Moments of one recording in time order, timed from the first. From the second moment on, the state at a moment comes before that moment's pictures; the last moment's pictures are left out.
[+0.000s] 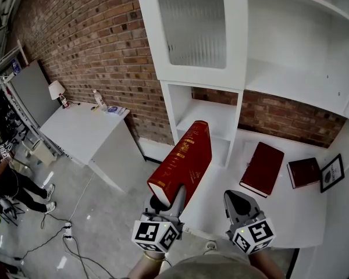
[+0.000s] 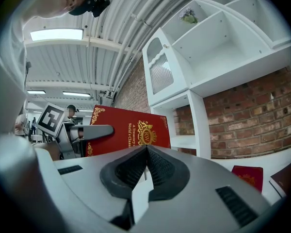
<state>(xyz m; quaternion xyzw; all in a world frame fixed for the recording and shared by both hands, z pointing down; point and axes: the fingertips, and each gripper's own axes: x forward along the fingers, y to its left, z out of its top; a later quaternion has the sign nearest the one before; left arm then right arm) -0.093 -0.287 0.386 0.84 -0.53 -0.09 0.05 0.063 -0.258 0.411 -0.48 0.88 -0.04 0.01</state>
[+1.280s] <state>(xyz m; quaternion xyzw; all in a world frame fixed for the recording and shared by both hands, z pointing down) -0.074 -0.377 0.340 0.81 -0.57 -0.11 -0.01 0.087 -0.331 0.410 -0.44 0.90 -0.04 0.01</state>
